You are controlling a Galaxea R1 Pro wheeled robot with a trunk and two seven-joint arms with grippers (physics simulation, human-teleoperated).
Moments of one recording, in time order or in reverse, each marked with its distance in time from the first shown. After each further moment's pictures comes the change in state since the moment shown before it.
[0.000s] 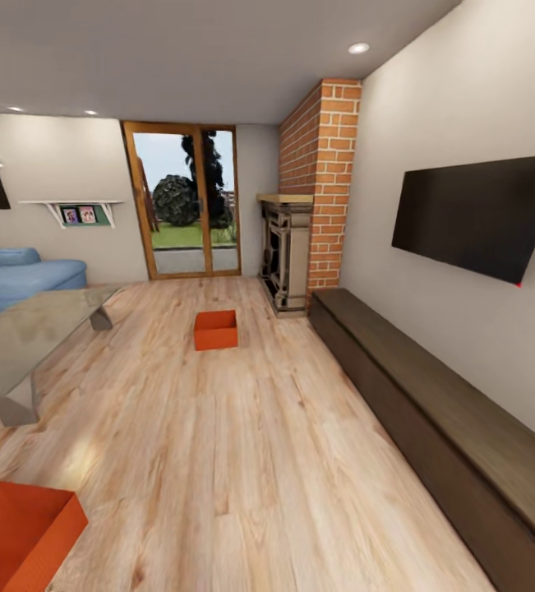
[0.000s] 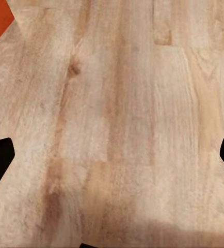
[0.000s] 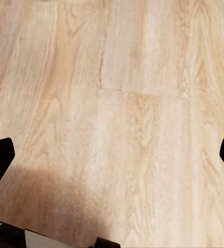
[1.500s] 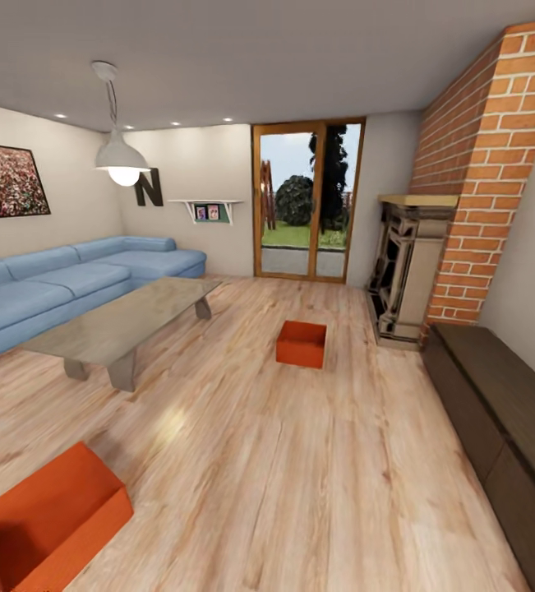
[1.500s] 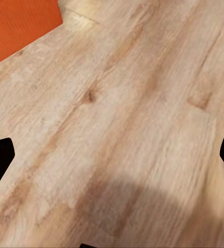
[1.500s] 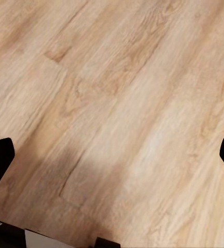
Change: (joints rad) left arm 0.000 0.000 0.000 0.000 0.000 -0.001 0.000; right arm 0.000 0.000 0.000 0.000 0.000 0.001 0.000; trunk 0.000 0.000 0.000
